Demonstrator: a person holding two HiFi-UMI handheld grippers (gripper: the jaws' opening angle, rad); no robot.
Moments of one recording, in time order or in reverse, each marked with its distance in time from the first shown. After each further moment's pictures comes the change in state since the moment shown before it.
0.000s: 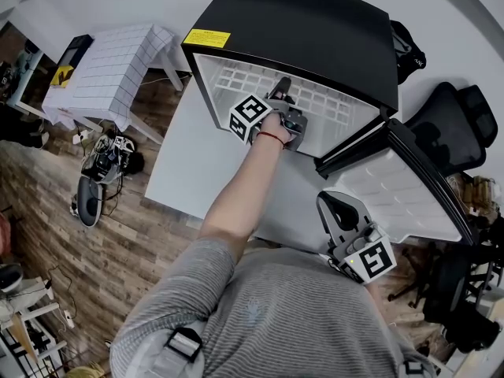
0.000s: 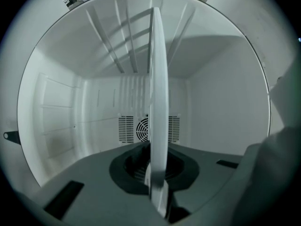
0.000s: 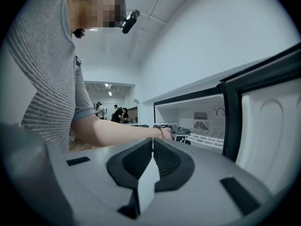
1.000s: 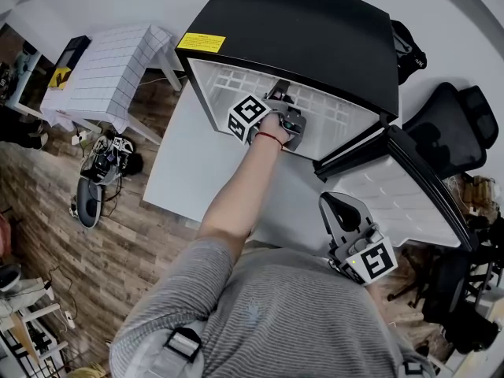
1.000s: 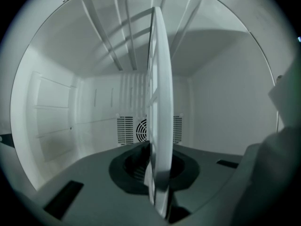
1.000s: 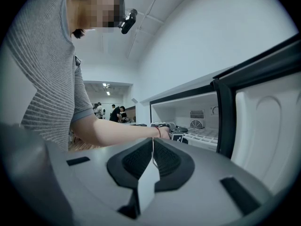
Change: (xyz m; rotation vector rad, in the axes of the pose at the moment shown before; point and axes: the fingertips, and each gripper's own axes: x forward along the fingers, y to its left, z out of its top) left arm 0.014 0.002 0.001 0.012 0.002 -0.006; right arm 0.000 -0.019 -0.002 0.011 0.008 -0.019
